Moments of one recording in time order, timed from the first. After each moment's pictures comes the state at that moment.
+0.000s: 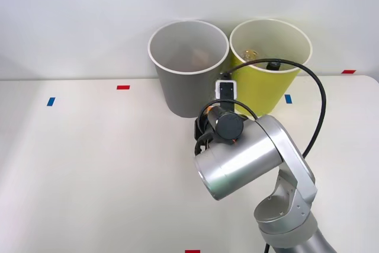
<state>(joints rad) -0.28 -0.01 0.51 -2.03 0.32 1.44 1.03</state>
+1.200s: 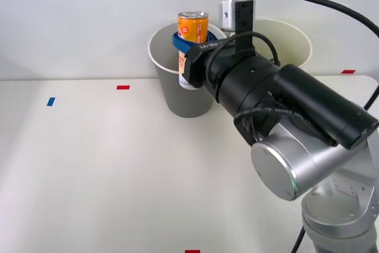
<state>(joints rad) -0.28 -0.06 0.33 -2.30 -0.15 0.88 1.41</state>
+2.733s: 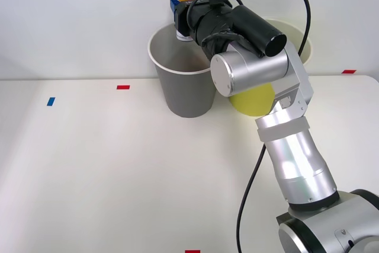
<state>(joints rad) -0.72 0.02 0.13 -1.56 -0.15 0.56 1.50</state>
